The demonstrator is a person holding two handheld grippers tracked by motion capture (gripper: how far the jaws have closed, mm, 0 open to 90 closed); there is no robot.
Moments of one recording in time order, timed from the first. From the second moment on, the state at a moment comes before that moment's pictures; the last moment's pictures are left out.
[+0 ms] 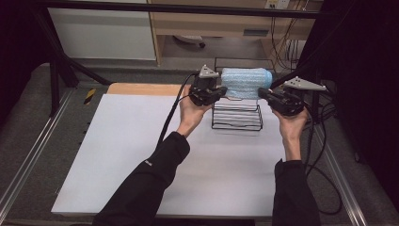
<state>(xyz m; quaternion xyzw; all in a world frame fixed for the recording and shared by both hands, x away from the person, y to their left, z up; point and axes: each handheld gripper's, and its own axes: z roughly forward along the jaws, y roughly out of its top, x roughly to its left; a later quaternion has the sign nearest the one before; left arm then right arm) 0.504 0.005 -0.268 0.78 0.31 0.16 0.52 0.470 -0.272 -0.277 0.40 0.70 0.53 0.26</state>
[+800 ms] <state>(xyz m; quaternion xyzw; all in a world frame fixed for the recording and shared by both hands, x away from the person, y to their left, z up) 0.495 0.016 -0.257 0.77 0.31 0.17 0.53 0.463 -0.269 -0.271 0.40 0.69 0.54 0.27</state>
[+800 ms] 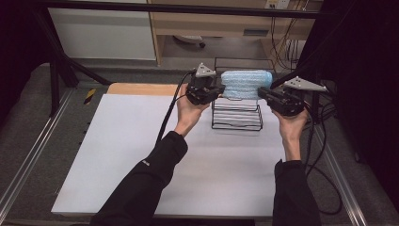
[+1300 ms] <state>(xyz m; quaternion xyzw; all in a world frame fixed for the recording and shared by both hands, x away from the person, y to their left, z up) 0.477 0.050 -0.242 0.78 0.30 0.17 0.52 0.448 -0.257 -0.247 0.38 0.70 0.55 0.26</state>
